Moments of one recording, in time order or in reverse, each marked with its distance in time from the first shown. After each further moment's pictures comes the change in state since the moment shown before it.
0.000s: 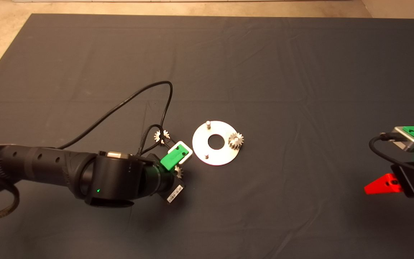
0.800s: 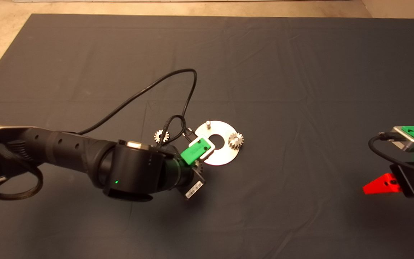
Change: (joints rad) left arm -0.066 0.134 -0.035 -0.044 0.000 0.001; right arm 0.000 0.000 0.001 0.000 0.015 0.000
